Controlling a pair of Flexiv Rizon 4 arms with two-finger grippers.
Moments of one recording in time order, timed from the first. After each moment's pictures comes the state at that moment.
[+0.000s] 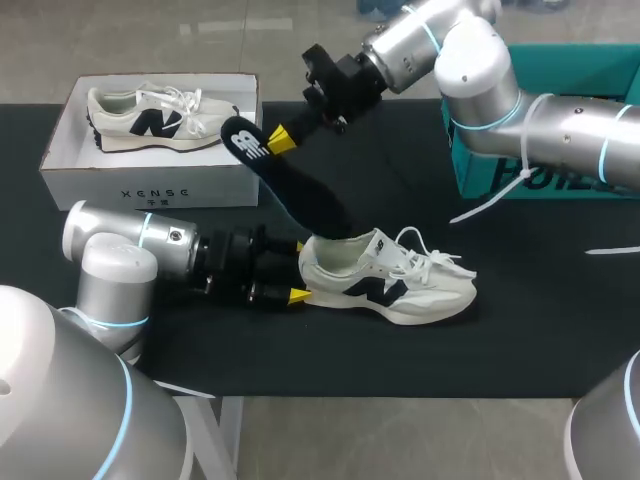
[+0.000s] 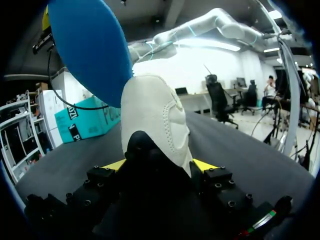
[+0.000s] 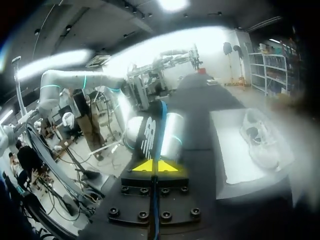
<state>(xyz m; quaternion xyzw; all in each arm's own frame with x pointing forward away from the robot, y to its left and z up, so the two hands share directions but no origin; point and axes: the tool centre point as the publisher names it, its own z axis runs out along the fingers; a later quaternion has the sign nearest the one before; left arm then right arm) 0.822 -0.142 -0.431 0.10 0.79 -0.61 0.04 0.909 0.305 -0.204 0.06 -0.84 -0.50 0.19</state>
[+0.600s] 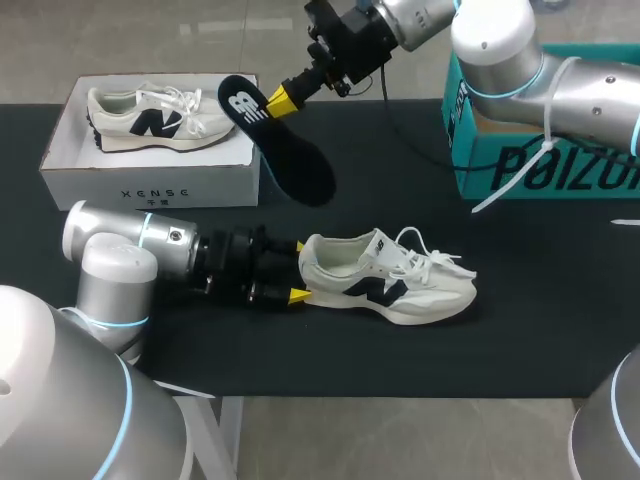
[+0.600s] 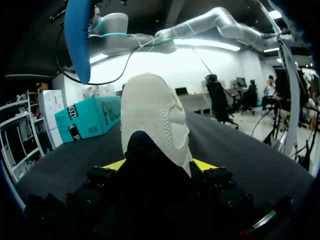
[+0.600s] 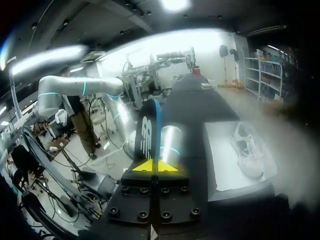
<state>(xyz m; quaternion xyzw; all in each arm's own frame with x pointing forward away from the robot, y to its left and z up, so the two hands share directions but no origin) 0.822 -0.142 -0.431 0.10 0.79 -0.61 0.04 0.899 0.300 -0.142 0.06 -0.85 -0.49 0.15</state>
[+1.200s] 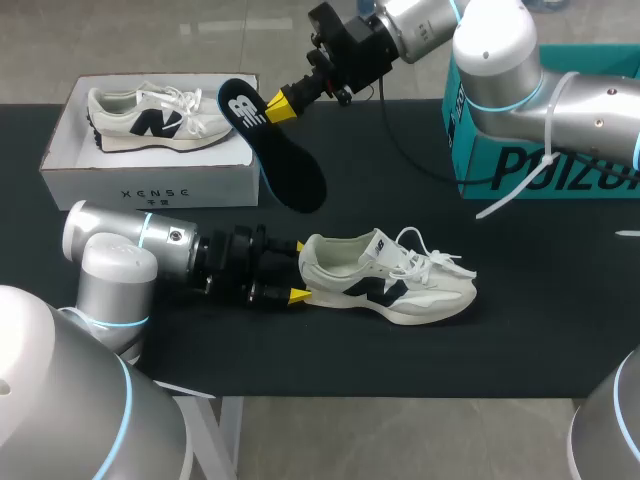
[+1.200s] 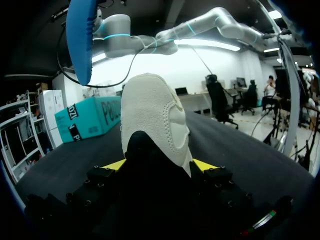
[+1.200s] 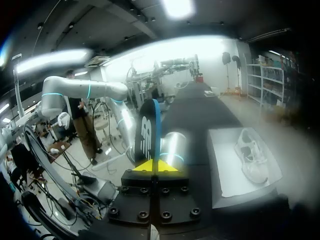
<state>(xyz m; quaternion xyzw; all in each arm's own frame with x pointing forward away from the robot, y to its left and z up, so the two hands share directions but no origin) 0.822 -0.142 -0.431 0.10 0.79 -0.61 0.04 0.883 0.303 -0.143 0.06 -0.82 -0.54 0.16</state>
